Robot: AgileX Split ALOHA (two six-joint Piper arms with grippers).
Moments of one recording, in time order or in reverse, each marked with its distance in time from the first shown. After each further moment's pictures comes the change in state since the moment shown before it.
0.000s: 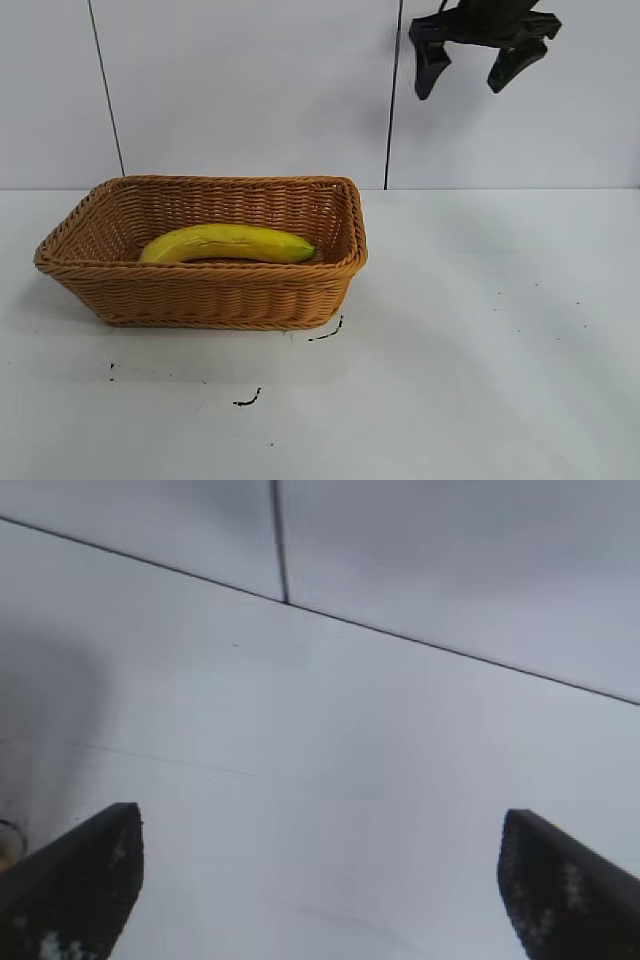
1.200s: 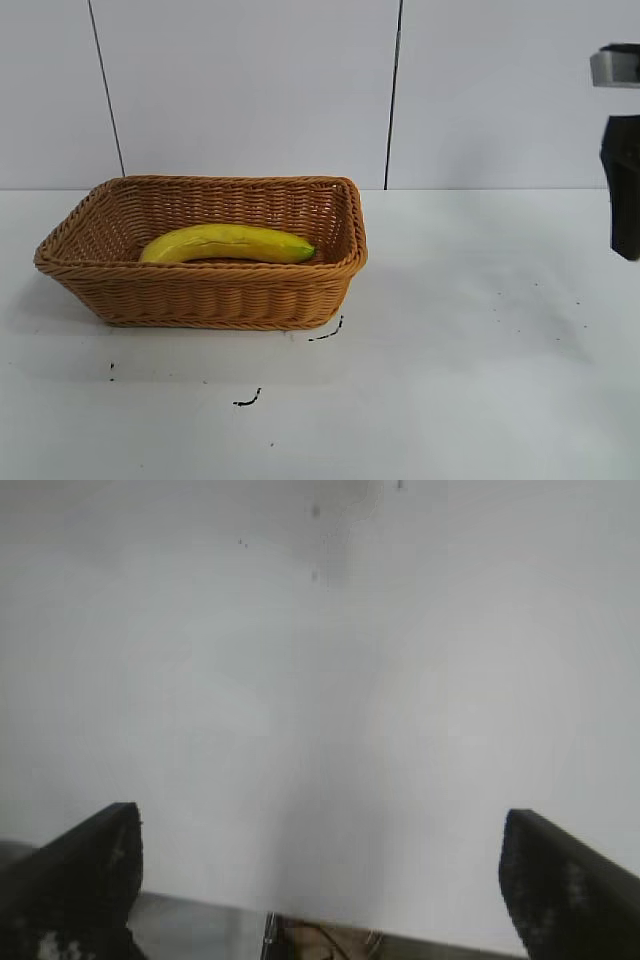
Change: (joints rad) left arm 0.000 0.000 0.000 0.000 0.000 0.000; right arm -0.102 -0.831 1.430 0.040 -0.002 -0.012
